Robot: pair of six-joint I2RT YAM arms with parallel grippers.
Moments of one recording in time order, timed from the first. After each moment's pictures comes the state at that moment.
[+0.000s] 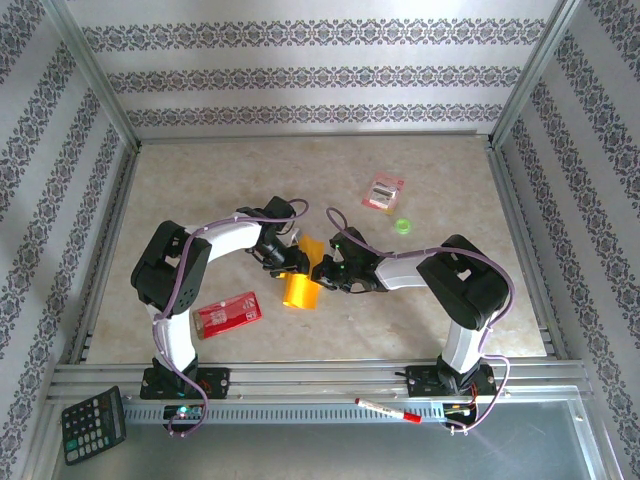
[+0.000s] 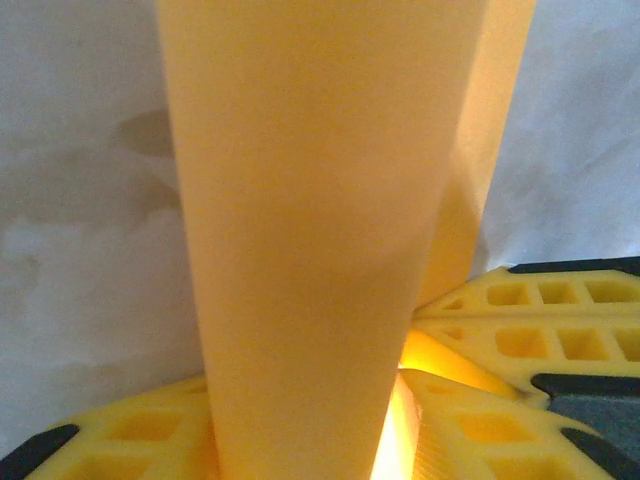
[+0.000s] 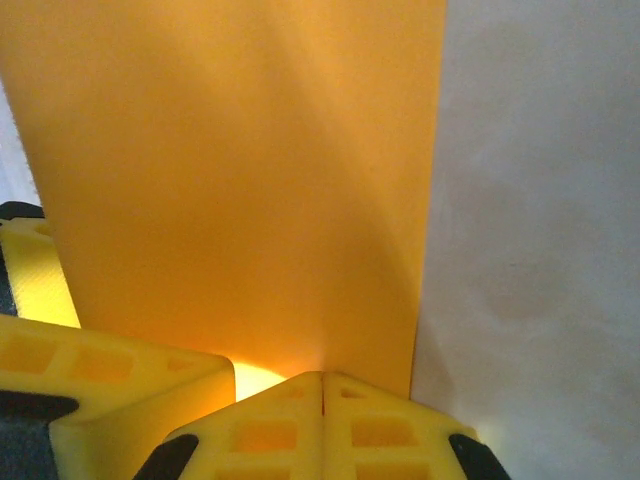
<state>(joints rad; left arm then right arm) -0.48 1.89 1.18 -0.68 0.48 -0.45 0.70 1.82 0.75 0.20 -0.45 1.05</state>
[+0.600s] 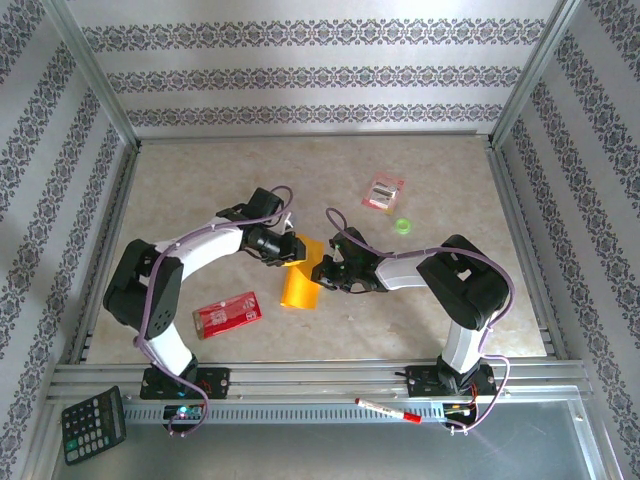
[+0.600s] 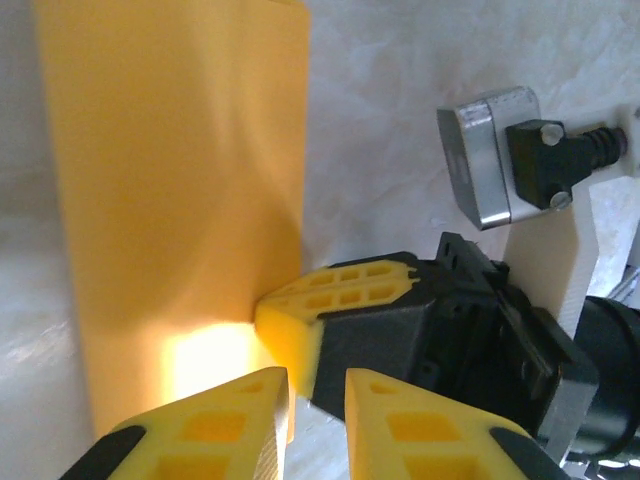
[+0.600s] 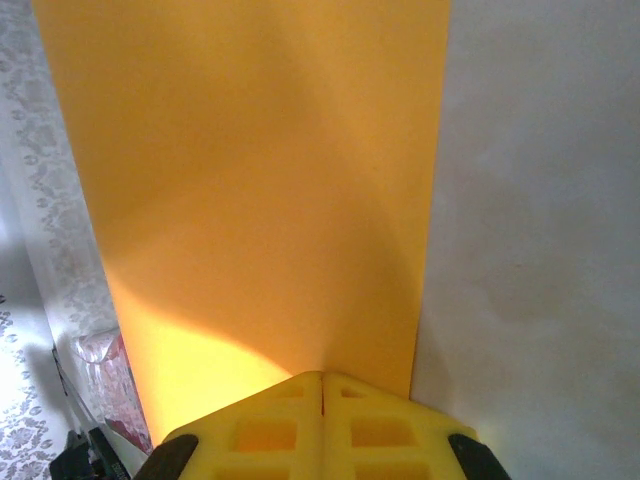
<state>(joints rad) -0.46 1.71 1.09 -0.51 0.57 -0.60 0.70 1.82 0.74 0.20 -0.45 1.04</state>
